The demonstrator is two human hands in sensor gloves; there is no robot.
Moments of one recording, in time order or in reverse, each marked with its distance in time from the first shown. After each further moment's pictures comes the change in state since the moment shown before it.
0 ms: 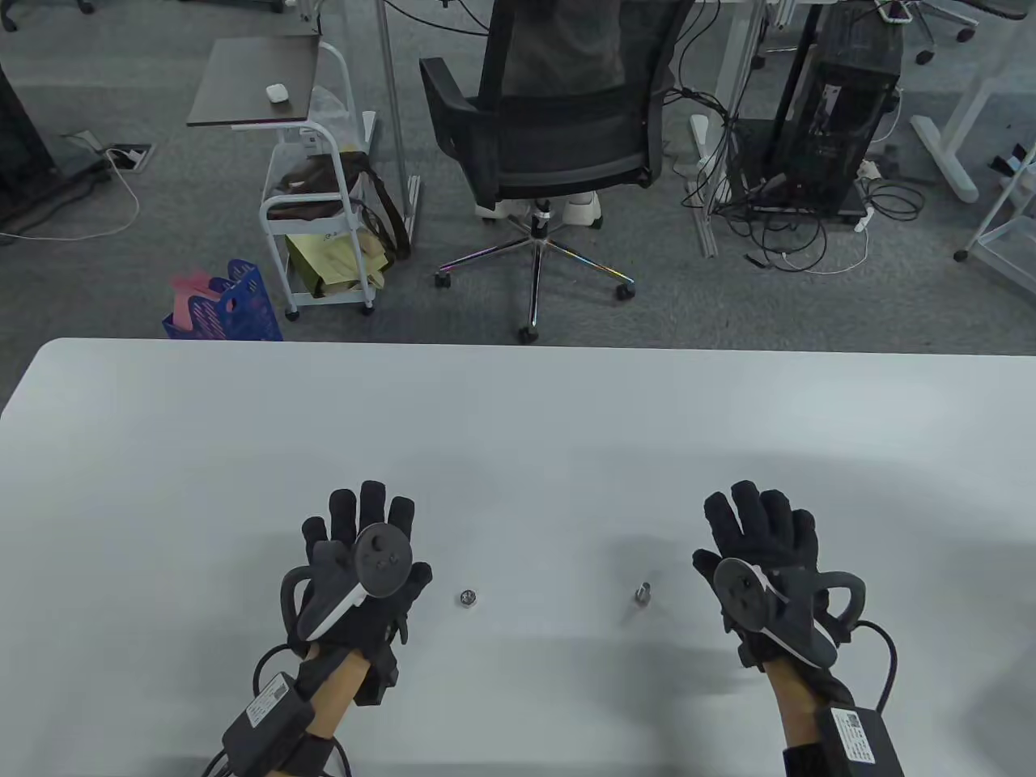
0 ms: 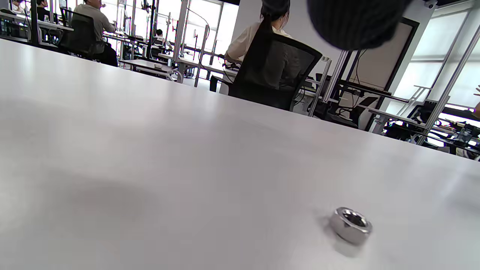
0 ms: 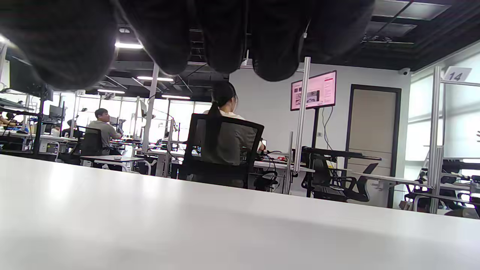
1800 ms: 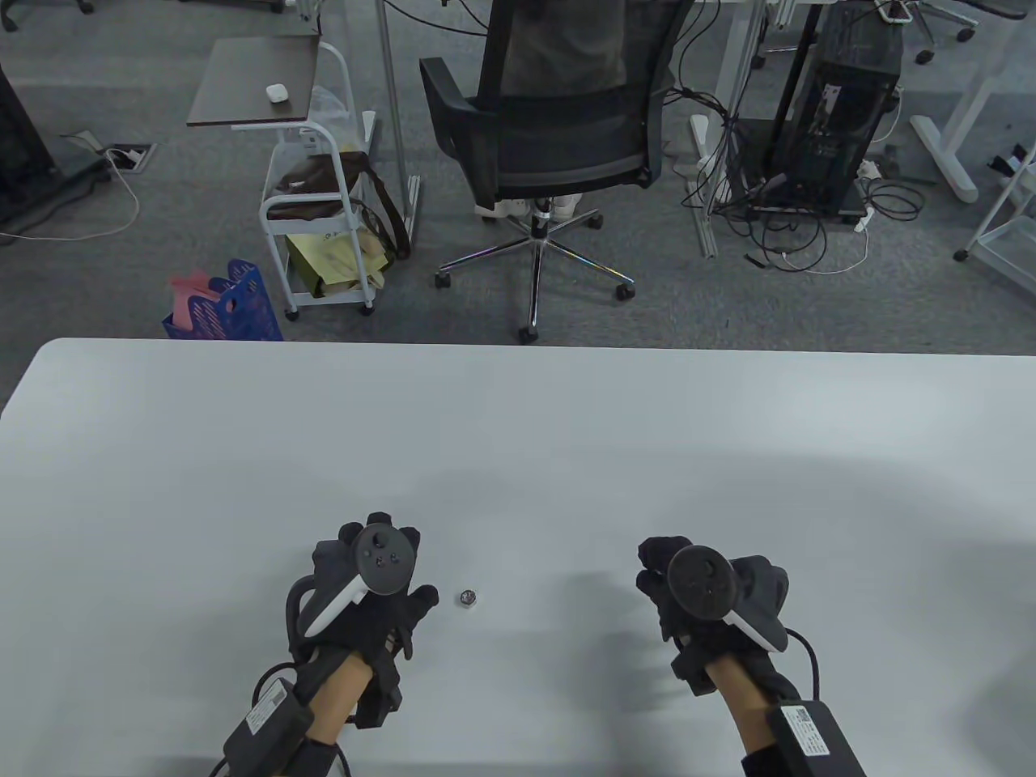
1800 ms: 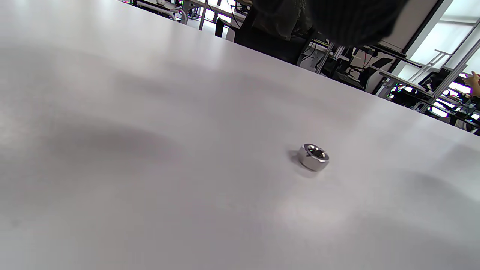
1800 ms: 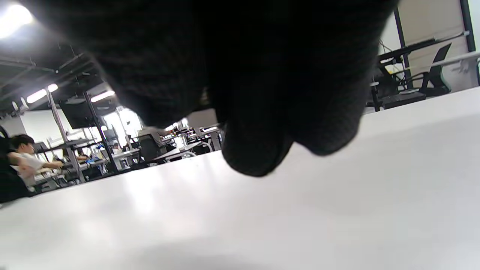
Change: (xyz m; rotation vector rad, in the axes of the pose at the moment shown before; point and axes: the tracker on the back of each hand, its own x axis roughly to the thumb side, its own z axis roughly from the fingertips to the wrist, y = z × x) left_hand 0.000 -0.013 0.002 -0.219 0.028 0.079; right_hand 0.053 -0.019 -0.009 0.191 -0.043 -0.480
